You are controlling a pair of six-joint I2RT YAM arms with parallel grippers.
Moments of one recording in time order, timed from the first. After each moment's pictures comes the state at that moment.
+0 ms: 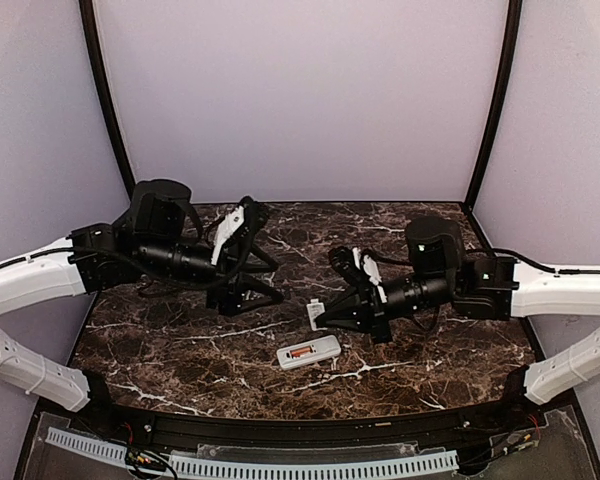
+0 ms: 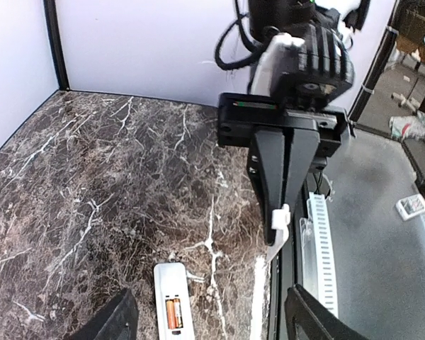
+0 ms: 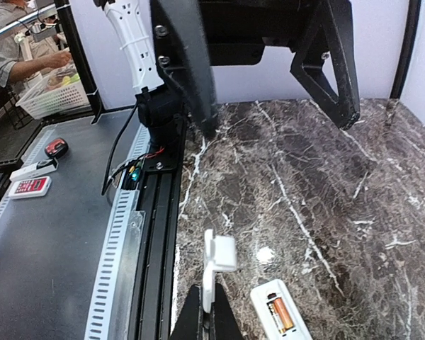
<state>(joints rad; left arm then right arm) -0.91 1.19 1.06 -0.30 0.50 0.07 1.05 1.19 0.83 -0.01 -0.53 -0.10</state>
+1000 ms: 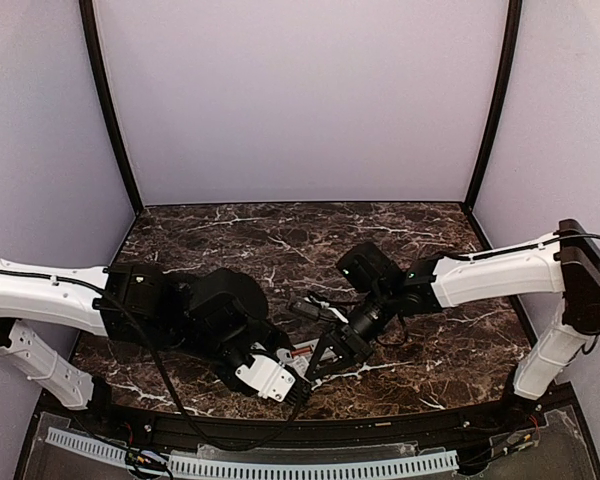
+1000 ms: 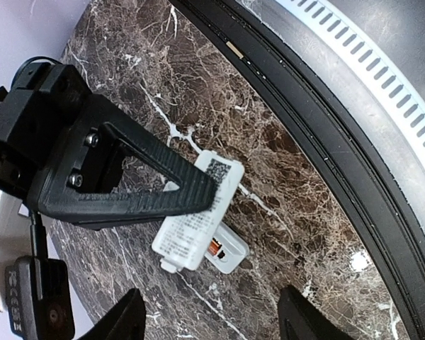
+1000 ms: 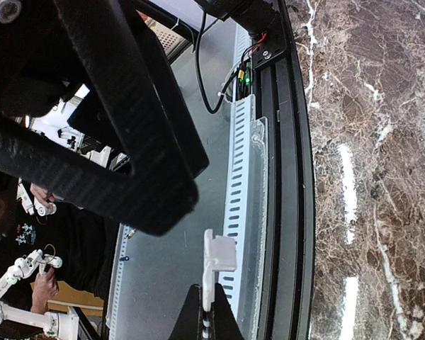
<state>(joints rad) -1.40 1.35 1.16 -0.72 -0.12 0.94 1.01 1.63 1.00 -0.25 -1.08 0.13</state>
